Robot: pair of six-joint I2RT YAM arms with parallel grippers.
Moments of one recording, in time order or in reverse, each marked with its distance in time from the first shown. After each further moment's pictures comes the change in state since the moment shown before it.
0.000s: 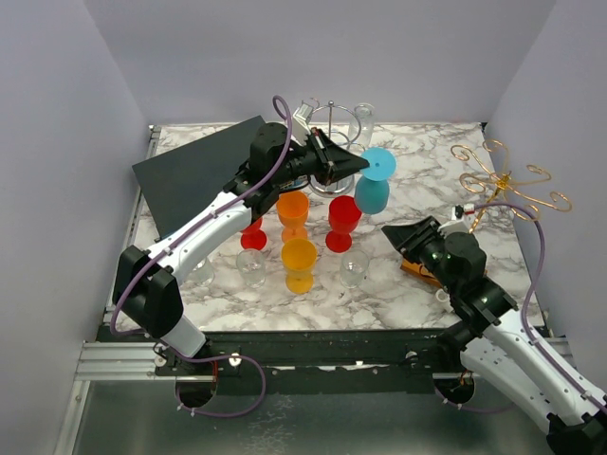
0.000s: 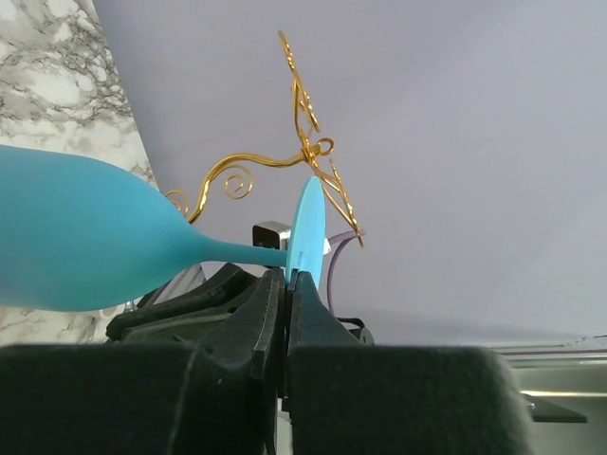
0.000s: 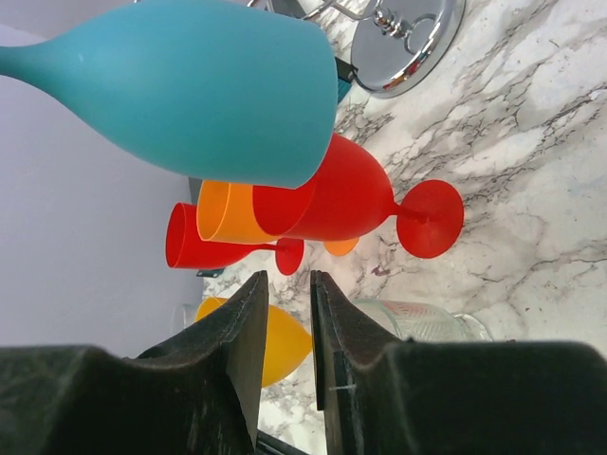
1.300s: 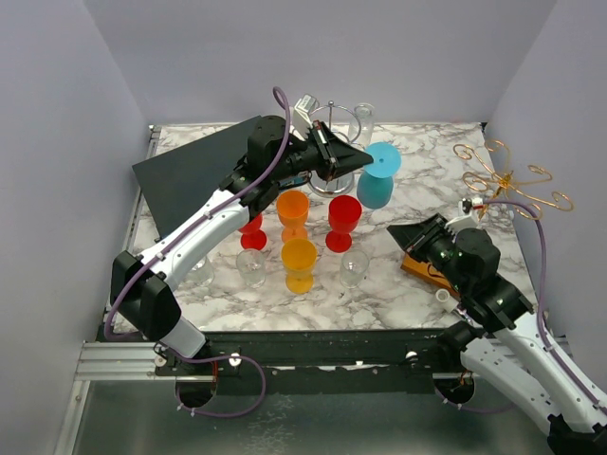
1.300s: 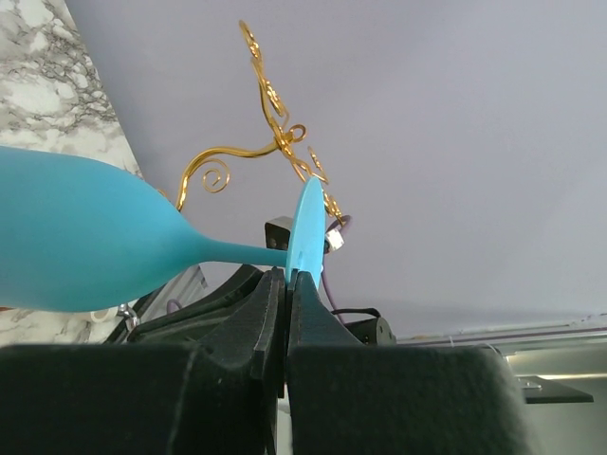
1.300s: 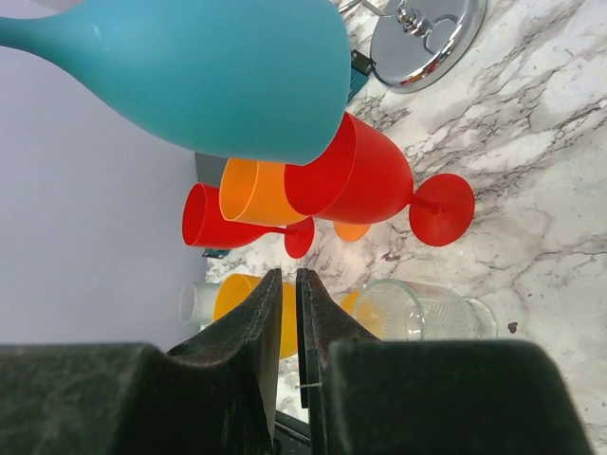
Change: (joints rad) left arm -0.020 -0.019 0.080 -0.076 0.001 0.050; right arm 0.000 -0.029 0.125 -0.143 -0.006 -0.073
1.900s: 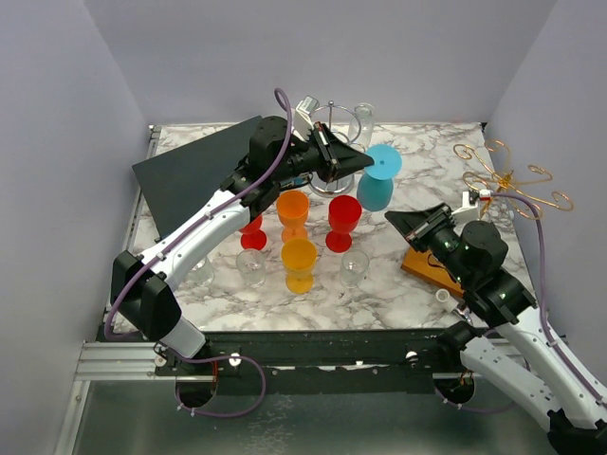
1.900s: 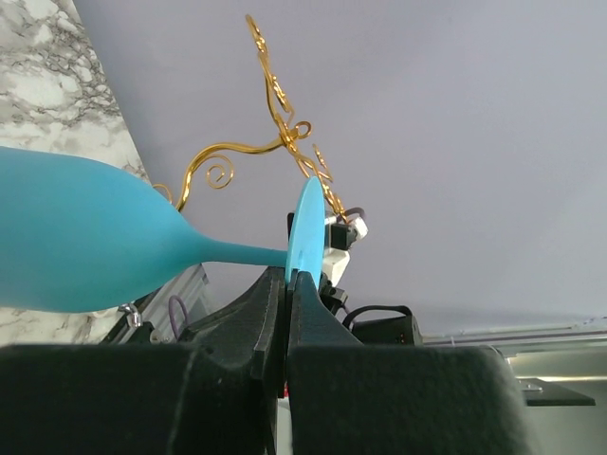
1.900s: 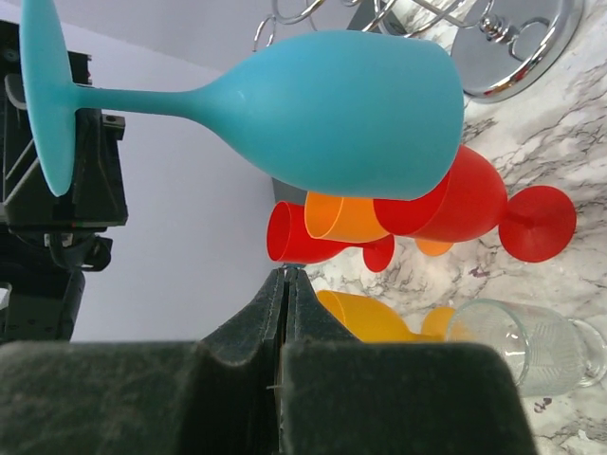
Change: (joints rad) left arm -0.006 0.002 0.000 -0.013 0.000 0.000; right arm 0.000 0.047 0.077 0.069 -0.031 0.132
